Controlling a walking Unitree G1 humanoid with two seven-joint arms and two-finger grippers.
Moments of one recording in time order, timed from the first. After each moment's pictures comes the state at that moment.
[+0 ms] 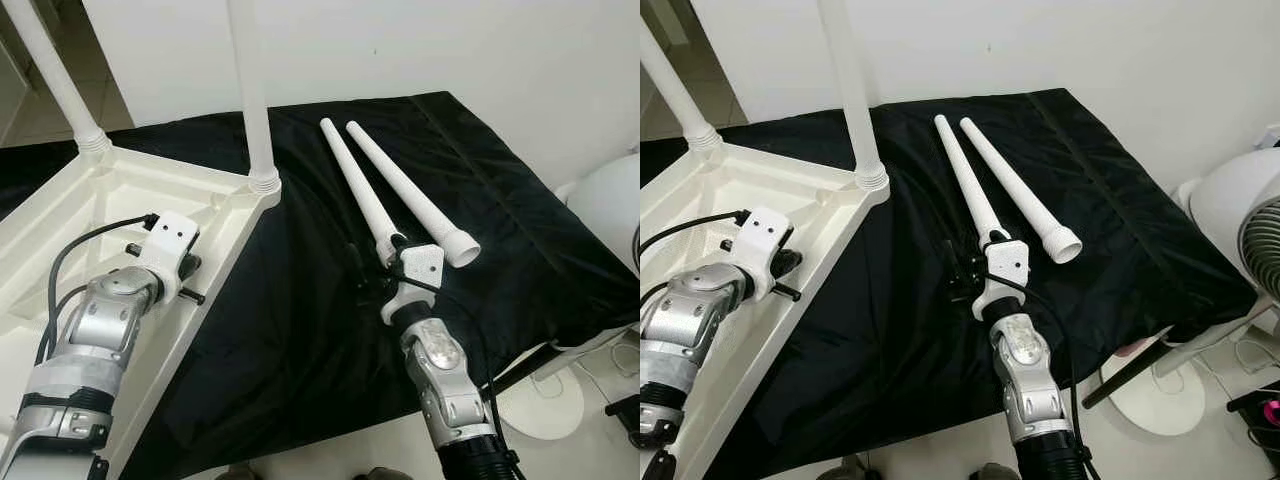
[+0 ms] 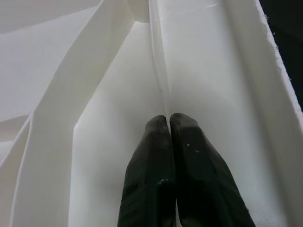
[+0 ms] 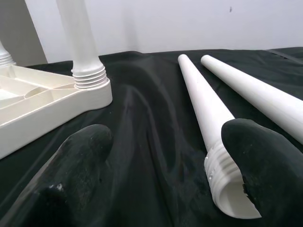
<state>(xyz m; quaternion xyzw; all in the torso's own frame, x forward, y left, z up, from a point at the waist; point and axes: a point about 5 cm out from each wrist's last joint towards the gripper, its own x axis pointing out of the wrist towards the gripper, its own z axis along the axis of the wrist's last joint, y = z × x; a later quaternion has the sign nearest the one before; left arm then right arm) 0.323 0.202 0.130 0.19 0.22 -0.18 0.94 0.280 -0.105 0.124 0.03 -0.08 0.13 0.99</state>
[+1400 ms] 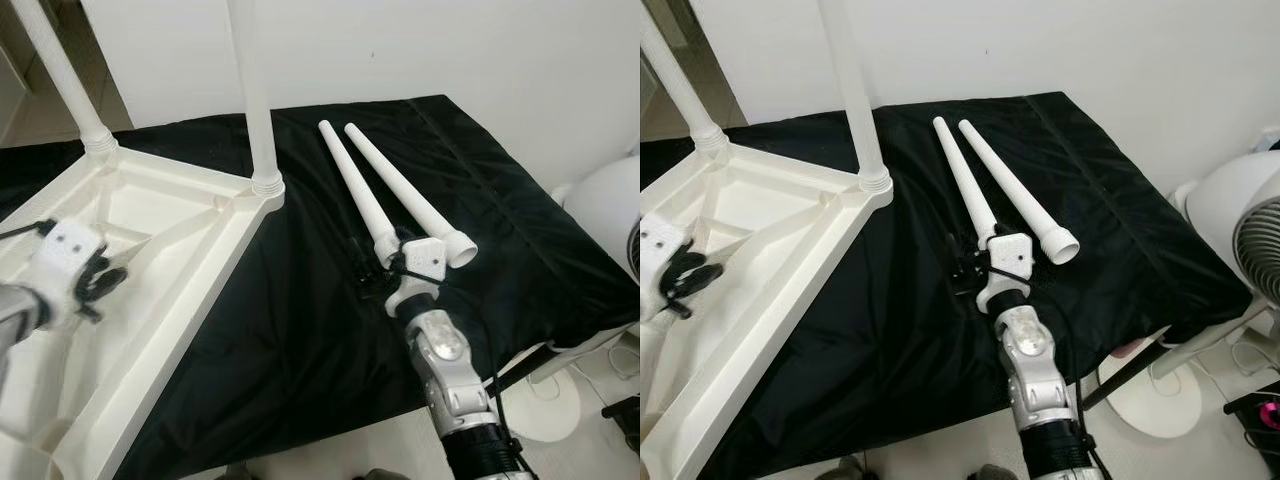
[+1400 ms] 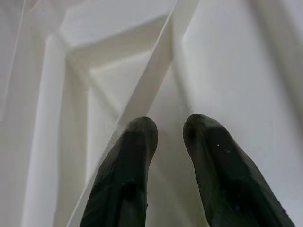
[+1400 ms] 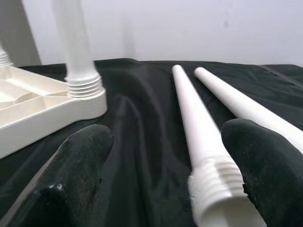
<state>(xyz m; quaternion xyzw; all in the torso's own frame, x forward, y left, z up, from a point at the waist) 0.261 0.309 0.162 0.27 0.22 -0.18 0.92 0.288 -0.112 0.130 0.01 -0.10 0.13 0.99</state>
